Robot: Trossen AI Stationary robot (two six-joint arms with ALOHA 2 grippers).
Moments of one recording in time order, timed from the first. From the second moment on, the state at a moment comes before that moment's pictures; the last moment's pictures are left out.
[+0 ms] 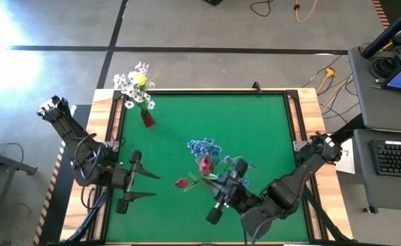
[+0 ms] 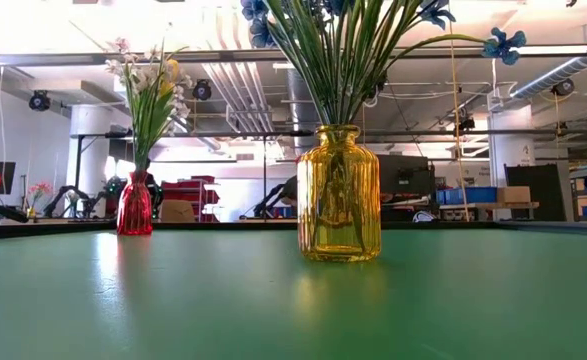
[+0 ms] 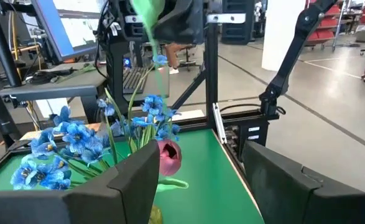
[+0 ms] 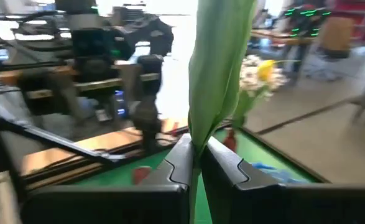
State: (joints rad) left arm -0.86 0.99 0.85 0.04 -0.70 -0.05; right arm 0.66 1.90 1.98 -0.45 1.17 0.33
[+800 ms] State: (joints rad) left arm -0.86 0.98 0.85 0.04 -0.70 -0.04; right arm 0.61 1.90 1.79 -0.54 1.26 0.54
